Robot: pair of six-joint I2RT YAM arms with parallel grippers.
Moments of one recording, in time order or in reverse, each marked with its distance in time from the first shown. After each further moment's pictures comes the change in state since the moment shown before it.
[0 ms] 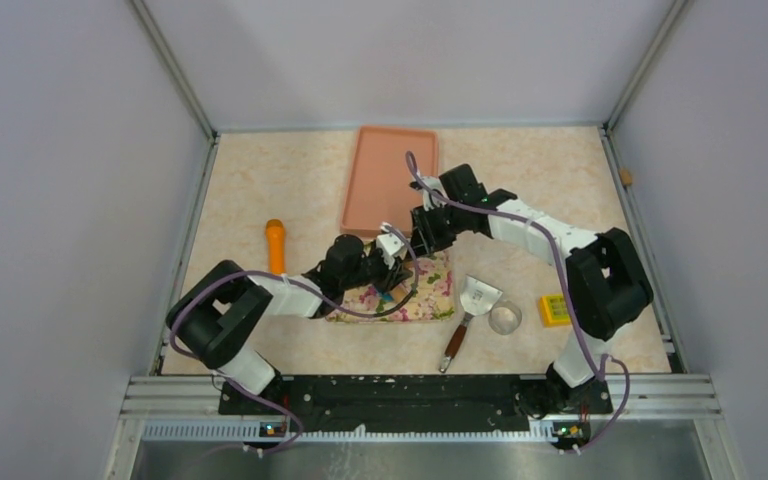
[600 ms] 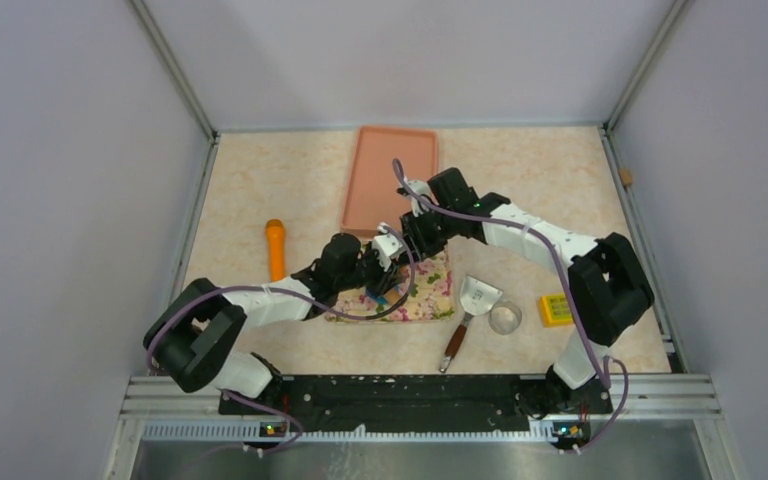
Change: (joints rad) left arm -0.005 -0.151 0.021 -0.265 -0.027 0.020; right arm 0.071 -0.024 0.016 -0.013 0.009 -0.016
